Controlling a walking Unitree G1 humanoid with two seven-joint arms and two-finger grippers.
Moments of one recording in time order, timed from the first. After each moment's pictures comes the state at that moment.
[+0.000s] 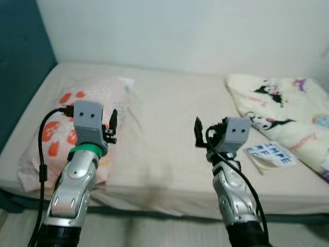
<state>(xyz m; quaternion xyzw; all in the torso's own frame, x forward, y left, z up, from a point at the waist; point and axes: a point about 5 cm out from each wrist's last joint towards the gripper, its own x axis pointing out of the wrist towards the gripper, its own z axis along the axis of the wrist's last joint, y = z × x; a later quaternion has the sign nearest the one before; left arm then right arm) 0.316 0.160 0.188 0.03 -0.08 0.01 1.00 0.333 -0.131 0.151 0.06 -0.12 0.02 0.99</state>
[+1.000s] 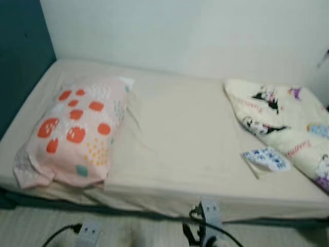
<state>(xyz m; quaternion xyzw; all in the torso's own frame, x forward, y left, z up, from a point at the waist) 0.178 0.195 -0.071 0.07 0.42 -0.04 0.90 0.221 -0.150 -0.060 0.03 0.36 0.09 0.93</state>
